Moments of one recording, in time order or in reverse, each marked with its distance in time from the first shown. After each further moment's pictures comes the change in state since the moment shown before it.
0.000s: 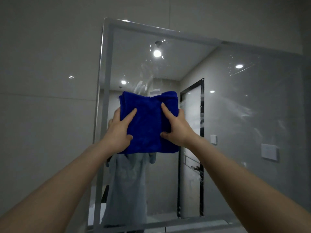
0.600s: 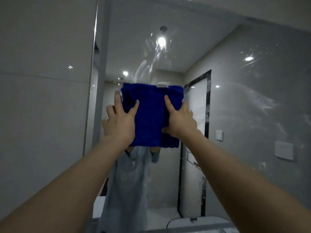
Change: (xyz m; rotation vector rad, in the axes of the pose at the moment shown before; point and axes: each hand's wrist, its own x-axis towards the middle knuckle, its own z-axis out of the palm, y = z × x) left_hand 0.036 -0.023 0.049 0.448 0.102 -0.184; right_hand 0.061 0.032 0.055 -0.283 0.046 0.175
